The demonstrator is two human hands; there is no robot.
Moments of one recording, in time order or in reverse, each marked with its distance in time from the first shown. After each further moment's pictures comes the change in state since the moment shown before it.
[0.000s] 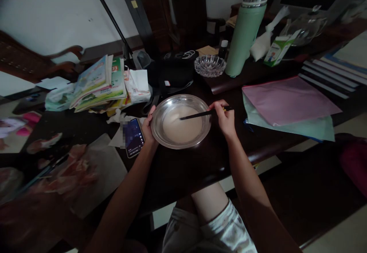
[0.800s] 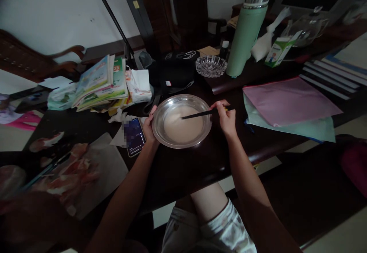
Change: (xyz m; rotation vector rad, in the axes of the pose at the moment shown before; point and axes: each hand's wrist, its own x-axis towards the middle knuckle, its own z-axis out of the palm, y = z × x) left_hand -0.002 0.002 0.003 -0.032 0.030 -0.015; right_hand 0.001 0.004 0.000 0.026 0.024 0.018
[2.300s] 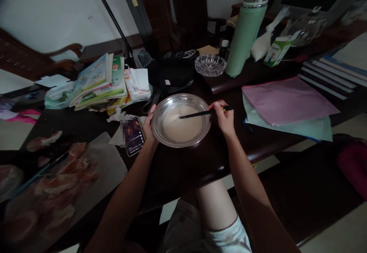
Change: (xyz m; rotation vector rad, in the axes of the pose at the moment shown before) left_hand 0.002 -0.003 -0.002 -0.010 -0.006 0.011; right_hand -0.002 -0.001 0.000 -0.022 -0.036 -0.040
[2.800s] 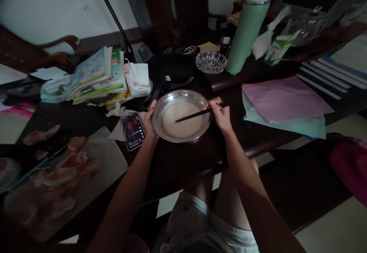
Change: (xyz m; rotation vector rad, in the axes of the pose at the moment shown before) left_hand -0.002 -0.001 0.001 -0.032 -0.034 -0.004; right_hand 0.002 0.005 0.002 0.016 -0.107 -0.005
